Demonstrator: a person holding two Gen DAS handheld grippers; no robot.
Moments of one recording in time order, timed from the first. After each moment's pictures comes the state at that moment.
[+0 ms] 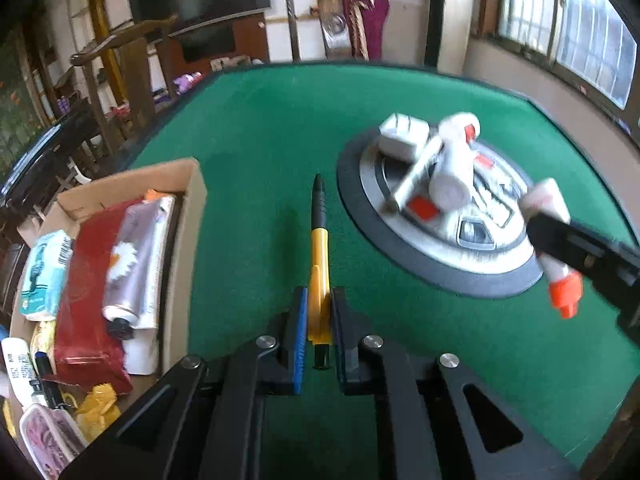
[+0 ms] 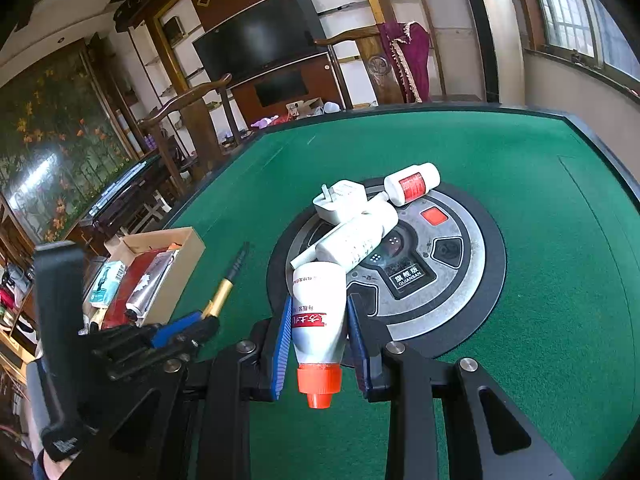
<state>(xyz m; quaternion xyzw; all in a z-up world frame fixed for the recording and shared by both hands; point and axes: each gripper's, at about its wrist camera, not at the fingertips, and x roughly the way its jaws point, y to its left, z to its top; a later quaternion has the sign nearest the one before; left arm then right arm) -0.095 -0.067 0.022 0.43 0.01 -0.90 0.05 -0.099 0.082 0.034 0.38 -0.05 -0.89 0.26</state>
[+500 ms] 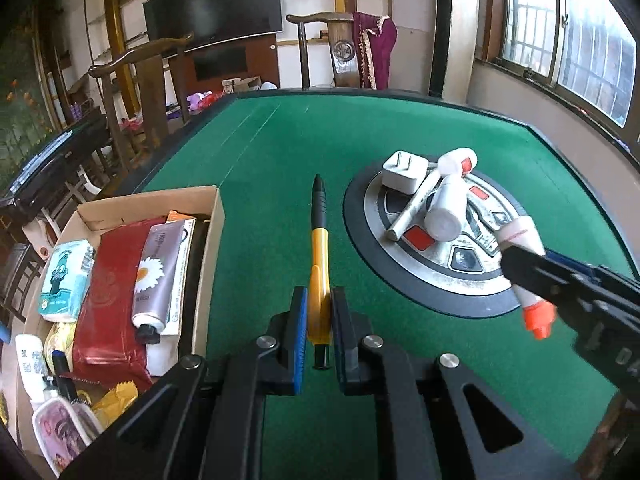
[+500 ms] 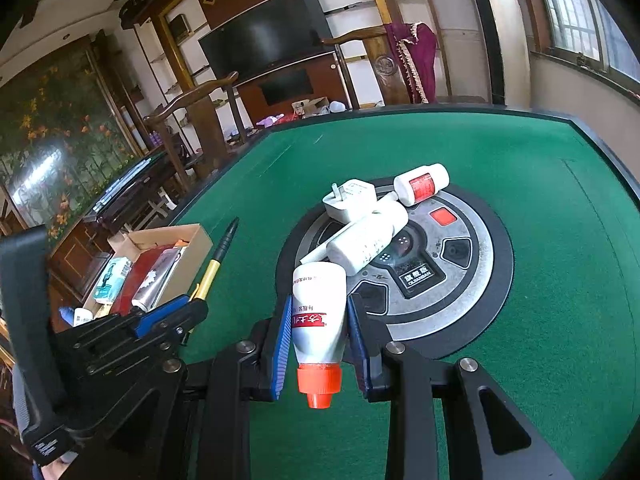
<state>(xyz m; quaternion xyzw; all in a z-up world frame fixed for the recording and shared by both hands) -0.081 -0.065 0.043 0.40 0.01 -0.92 0.06 -0.097 0.076 0.035 0.38 -0.05 -0.89 0.27</state>
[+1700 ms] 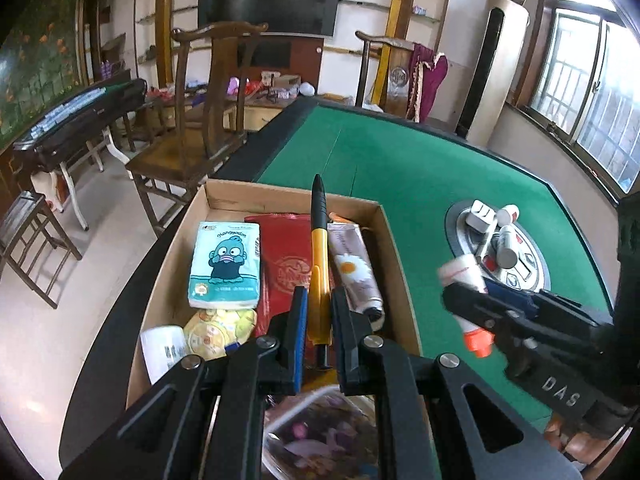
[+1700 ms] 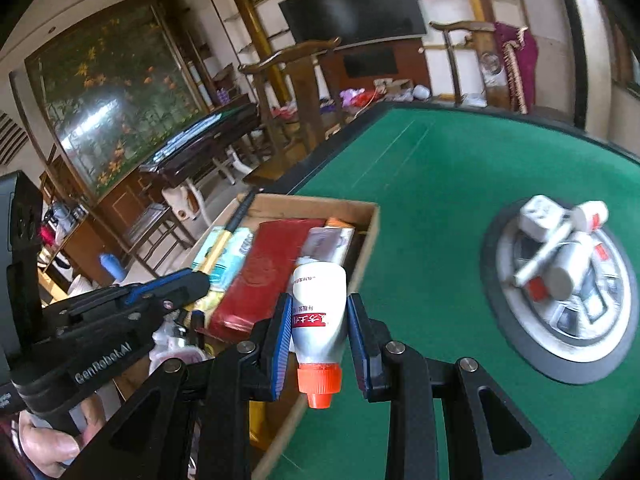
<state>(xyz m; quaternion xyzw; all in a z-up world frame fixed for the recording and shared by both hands) -0.020 -0.222 0.092 0.39 0.10 -0.91 0.08 -0.062 -0.090 0.049 0.39 0.00 -0.84 0.38</state>
